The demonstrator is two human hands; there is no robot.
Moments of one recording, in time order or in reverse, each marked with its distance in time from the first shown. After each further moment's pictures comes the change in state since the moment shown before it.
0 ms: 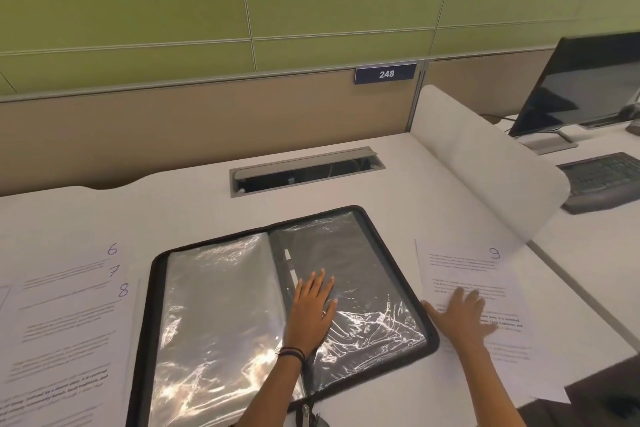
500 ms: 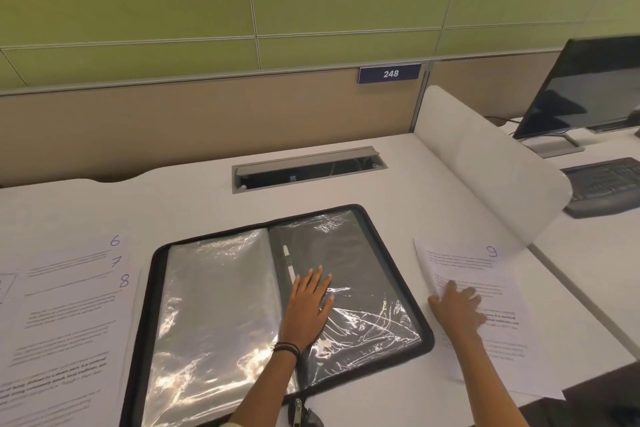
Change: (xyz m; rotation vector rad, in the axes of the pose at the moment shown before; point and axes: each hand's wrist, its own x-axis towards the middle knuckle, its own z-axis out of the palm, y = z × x) left_hand 0.000 -0.001 0.001 0.021 0.010 -0.017; right_hand 0.005 -0.012 -0.017 -0.008 -0.005 0.044
